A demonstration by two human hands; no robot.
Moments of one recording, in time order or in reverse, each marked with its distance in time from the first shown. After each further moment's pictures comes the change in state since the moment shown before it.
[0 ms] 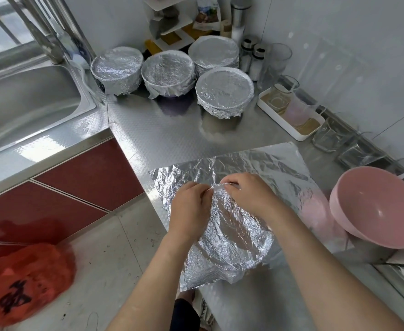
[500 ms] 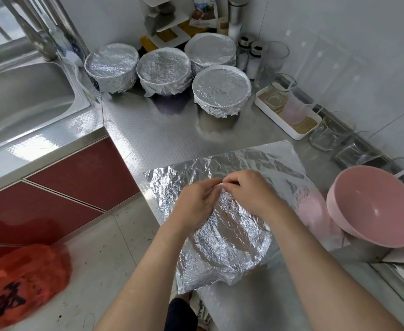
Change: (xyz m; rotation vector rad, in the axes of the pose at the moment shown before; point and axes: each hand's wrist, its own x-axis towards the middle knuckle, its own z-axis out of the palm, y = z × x) left_hand 0.016 0.006 -0.002 -0.199 -0.259 0.117; right_hand 0.004 0.006 0.000 0.010 0.058 -0.022
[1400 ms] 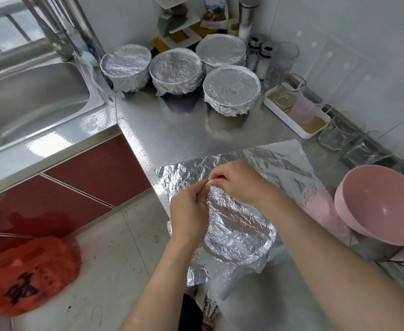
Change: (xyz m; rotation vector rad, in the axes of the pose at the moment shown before) left_hand -0.037 0.005 -0.001 -0.105 0.373 -0.255; right_hand 0.014 -0.037 0.001 -0.129 -0.116 -0.254
